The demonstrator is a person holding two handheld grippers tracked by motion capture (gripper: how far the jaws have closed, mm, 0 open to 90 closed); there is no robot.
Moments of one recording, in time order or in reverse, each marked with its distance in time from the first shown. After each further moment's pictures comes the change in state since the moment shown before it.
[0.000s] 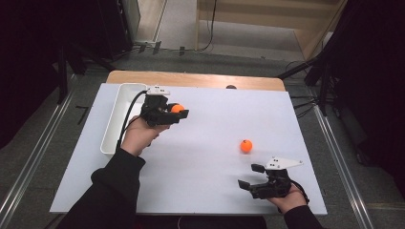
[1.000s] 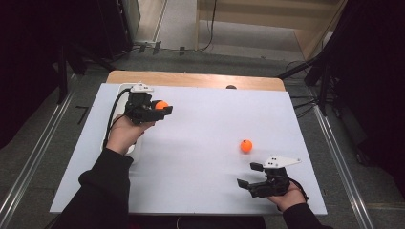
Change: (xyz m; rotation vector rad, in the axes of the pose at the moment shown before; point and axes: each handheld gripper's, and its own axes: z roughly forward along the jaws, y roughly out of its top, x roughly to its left) left arm 0.030 -0.008 -0.025 0.000 0.094 -0.035; right arm -0.001 0.004 0.003 0.011 -0.001 -0.016
